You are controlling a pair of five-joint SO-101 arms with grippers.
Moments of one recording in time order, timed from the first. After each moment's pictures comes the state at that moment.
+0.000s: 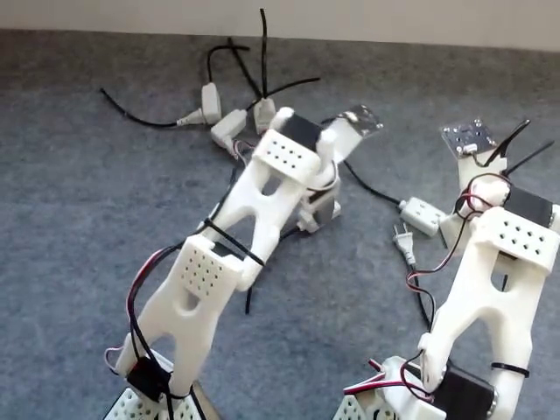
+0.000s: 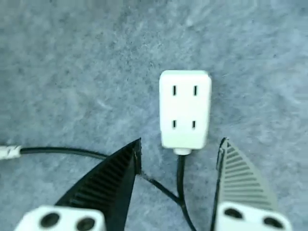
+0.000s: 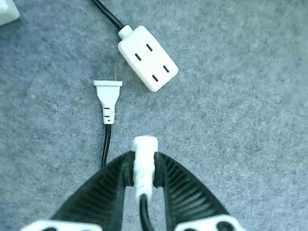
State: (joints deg) left arm 25.6 55.3 -66.3 100.8 -18.0; right arm 19.1 -20.5 21.0 75.3 43.3
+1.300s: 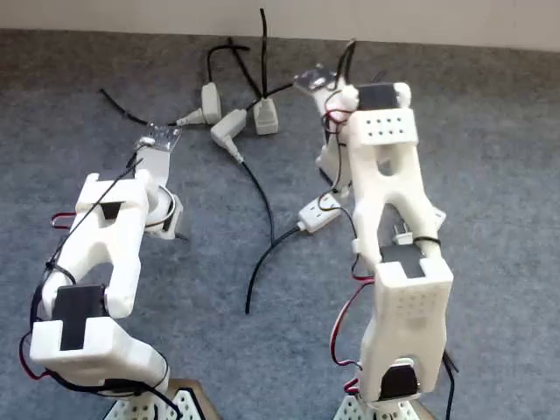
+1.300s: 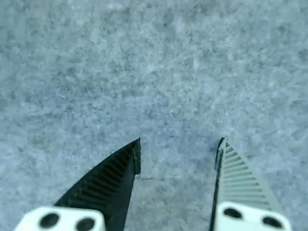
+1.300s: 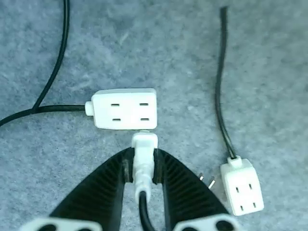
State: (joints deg) left arm -12.3 3.2 30.1 53.4 -16.4; right arm -14.4 30.3 -37.1 98.3 29.9
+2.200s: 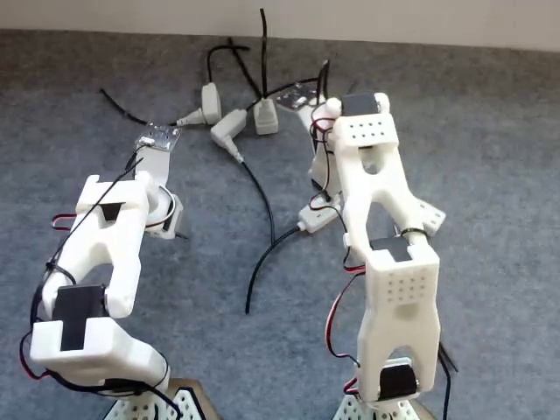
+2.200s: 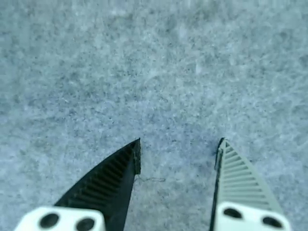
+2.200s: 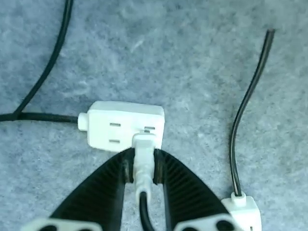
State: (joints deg) left arm -12.3 3.1 30.8 52.0 -16.4; right arm -15.4 38.1 -37.8 93.4 36.9
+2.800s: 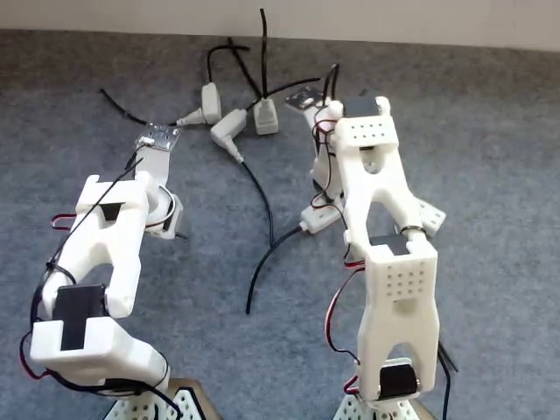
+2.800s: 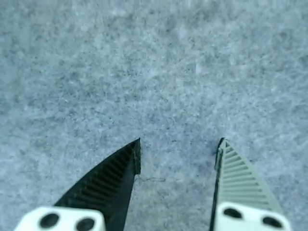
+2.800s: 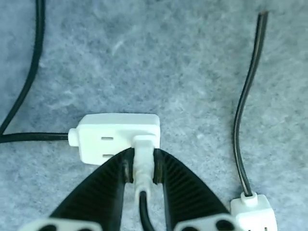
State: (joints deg) left arm -12.3 3.1 30.8 52.0 -16.4; right arm -14.4 40.4 -38.5 92.4 31.3
